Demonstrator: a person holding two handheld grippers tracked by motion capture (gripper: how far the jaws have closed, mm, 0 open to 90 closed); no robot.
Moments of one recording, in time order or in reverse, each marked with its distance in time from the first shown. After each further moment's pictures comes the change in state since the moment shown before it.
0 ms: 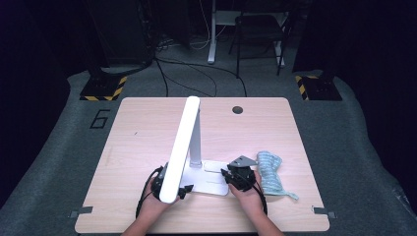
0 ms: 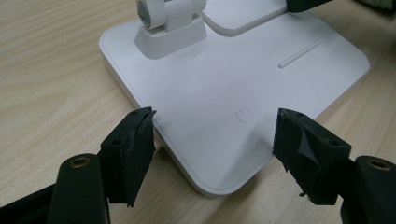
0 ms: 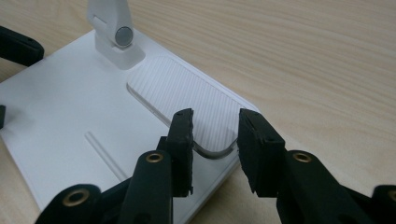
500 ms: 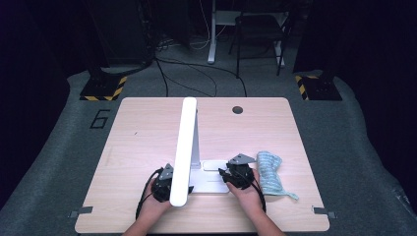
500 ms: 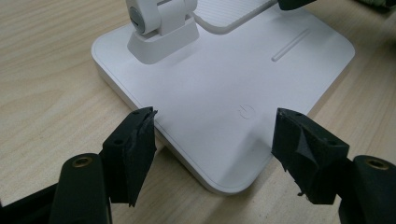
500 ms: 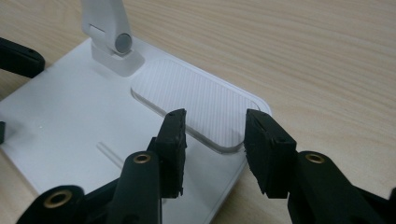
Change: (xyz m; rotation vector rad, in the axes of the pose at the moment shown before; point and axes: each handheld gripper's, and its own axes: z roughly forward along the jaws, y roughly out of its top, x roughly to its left) left arm -0.003 0.000 -0.002 0.004 -0.004 -0.001; right arm 0.000 0.006 0.003 0.014 0.031 0.006
